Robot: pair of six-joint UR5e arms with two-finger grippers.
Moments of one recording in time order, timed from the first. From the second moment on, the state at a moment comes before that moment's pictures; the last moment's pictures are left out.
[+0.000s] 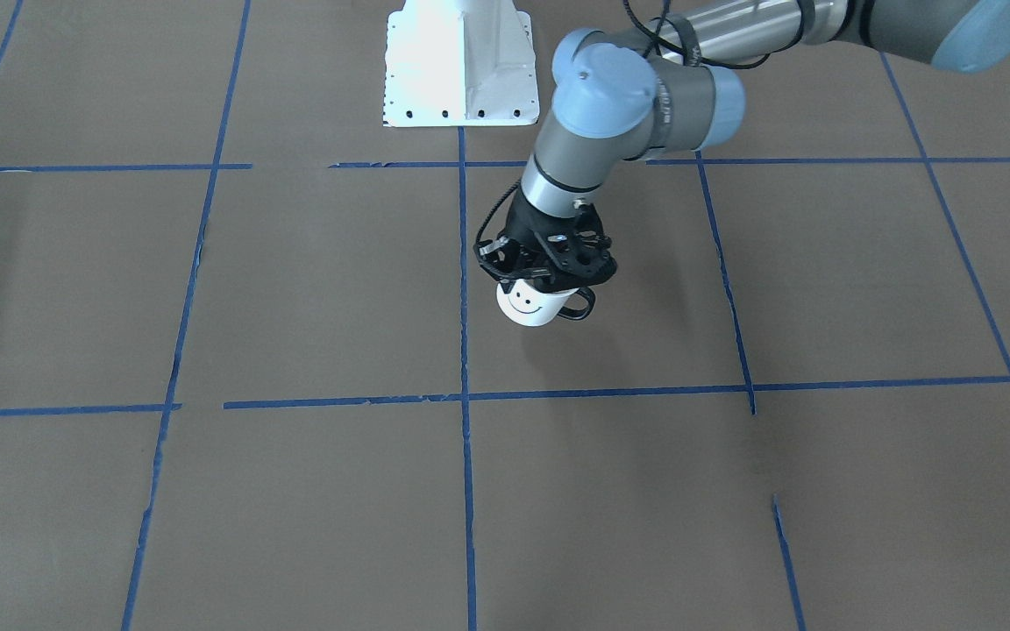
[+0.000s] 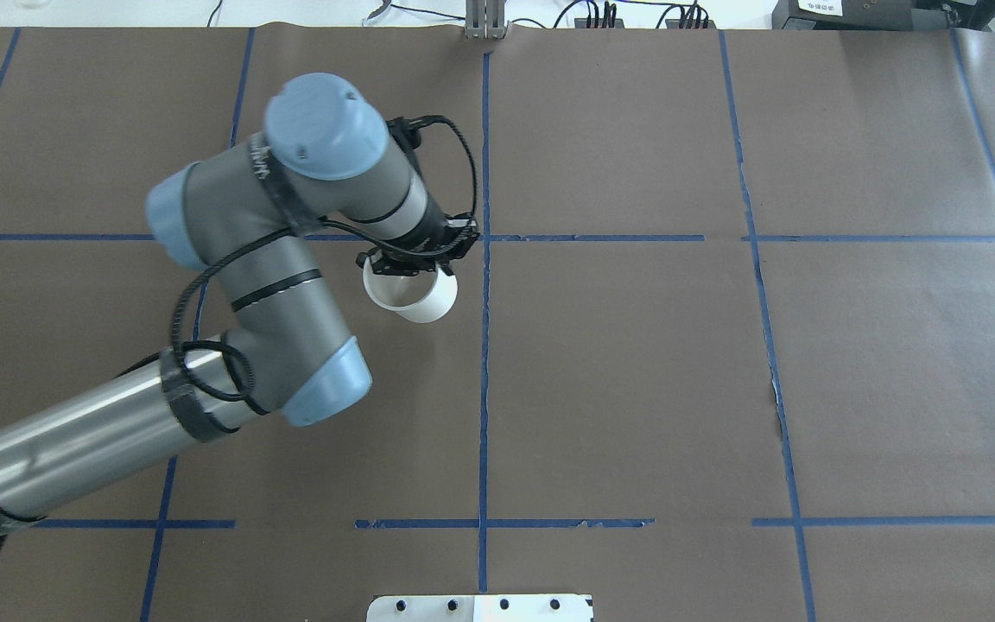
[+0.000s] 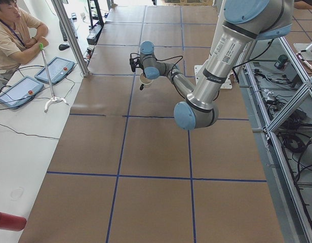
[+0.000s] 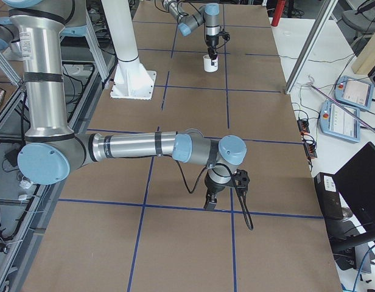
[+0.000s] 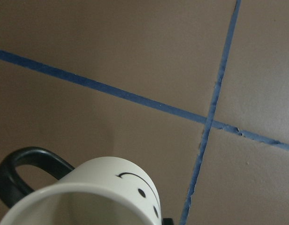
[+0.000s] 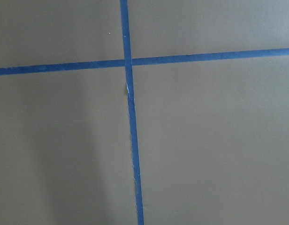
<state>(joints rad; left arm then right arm) -0.61 -2.40 -1.52 -1.72 -1.97 -1.49 1.53 -1.54 1.64 -1.83 2.27 0.01</state>
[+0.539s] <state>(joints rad) -0.52 -2.55 -1.34 -1.66 -1.85 -1.44 1.53 -1.54 1.64 -1.83 2.27 0.01</state>
